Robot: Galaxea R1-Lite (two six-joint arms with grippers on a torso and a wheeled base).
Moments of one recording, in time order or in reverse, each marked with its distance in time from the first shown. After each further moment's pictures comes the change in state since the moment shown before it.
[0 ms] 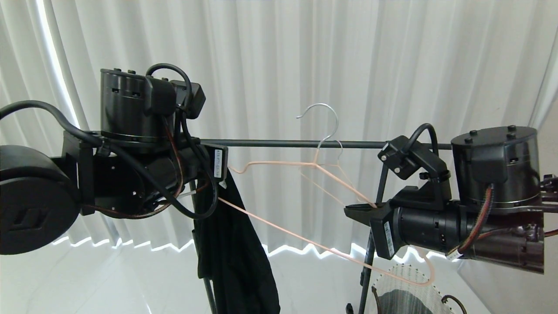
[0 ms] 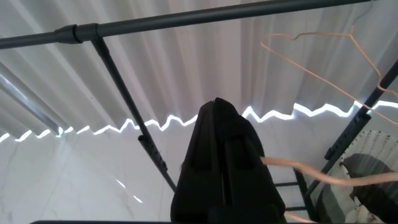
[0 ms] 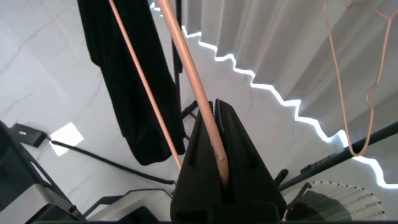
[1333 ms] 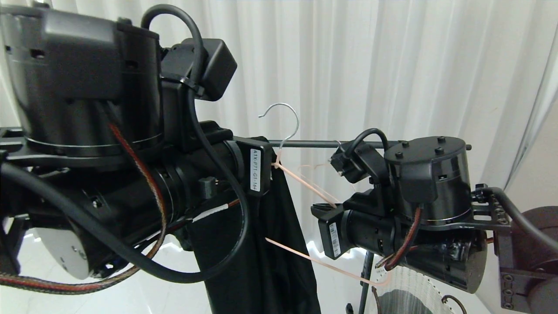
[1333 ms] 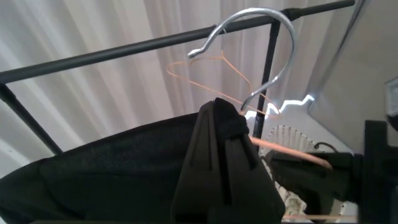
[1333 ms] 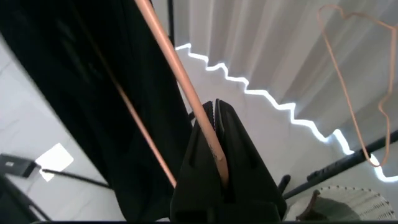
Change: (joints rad) left arm -0.327 -0.096 -0.032 0.000 0.006 -0.039; right arm 0.164 0.147 -0.113 -0.061 -0.250 0.096
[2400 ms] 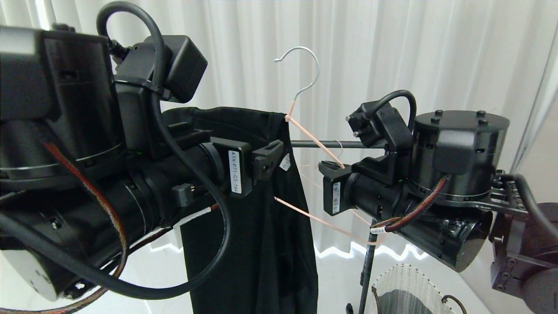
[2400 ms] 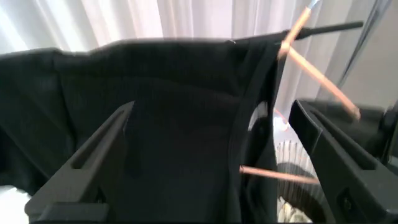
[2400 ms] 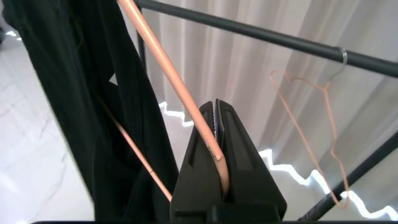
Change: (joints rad) left arm 0.003 -0.061 0.099 -0.085 0.056 0.013; right arm -0.024 0.003 -0.003 -0.263 -0.130 -0.092
